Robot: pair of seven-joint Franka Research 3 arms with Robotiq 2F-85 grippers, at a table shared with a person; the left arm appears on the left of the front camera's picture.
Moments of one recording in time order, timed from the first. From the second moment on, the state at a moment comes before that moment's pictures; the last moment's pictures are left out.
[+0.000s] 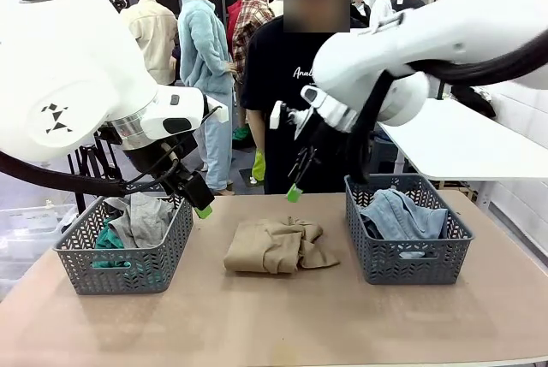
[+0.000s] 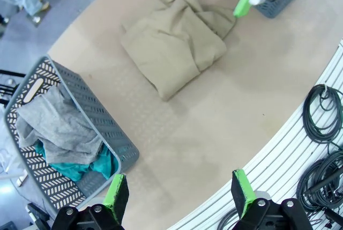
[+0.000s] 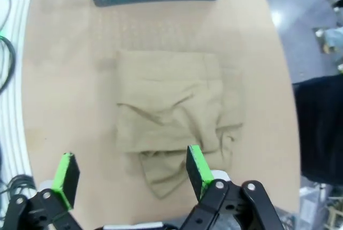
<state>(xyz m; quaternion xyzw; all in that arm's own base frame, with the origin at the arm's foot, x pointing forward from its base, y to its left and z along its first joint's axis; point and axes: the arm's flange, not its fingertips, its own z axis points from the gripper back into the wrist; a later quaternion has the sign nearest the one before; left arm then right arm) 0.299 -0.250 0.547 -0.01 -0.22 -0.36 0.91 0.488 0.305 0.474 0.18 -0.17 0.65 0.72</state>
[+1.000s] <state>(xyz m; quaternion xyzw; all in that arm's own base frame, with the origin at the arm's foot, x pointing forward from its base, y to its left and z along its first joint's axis) 0.299 -0.250 0.547 -0.01 -0.22 -0.36 0.91 0.494 0.323 0.396 0.19 -0.09 0.66 0.72</state>
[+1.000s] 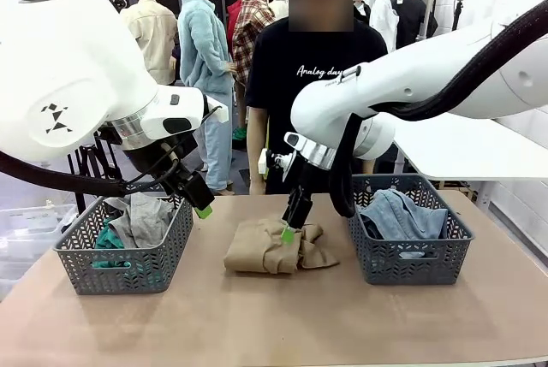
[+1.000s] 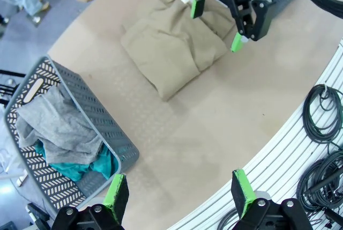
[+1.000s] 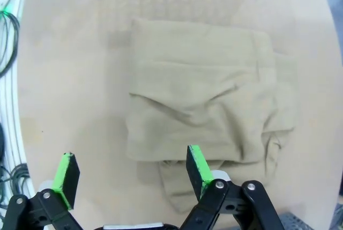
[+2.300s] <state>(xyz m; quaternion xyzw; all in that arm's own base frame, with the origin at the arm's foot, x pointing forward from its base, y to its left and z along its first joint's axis) 0.299 -0.250 0.547 -0.01 -0.22 -0.36 0.91 0.498 0.387 0.302 0.06 -0.06 0.71 0.70</state>
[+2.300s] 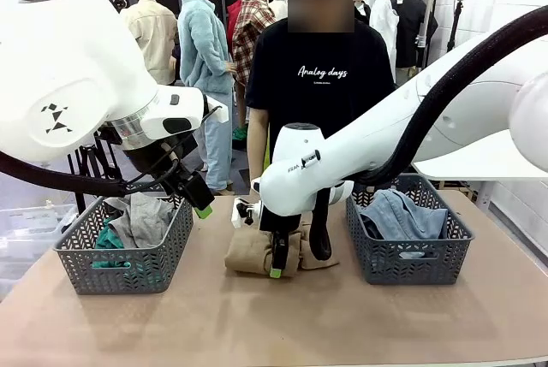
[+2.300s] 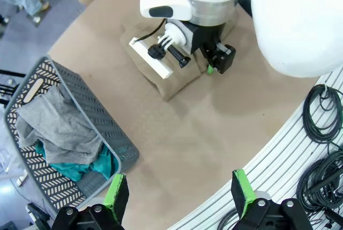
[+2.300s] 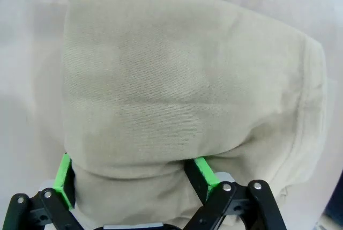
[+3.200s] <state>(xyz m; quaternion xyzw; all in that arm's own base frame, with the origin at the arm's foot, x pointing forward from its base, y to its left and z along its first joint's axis) 0.299 -0.250 0.547 -0.01 -0.22 -0.36 0.91 0.499 0.383 0.325 0.08 -0.06 0.68 0.73</state>
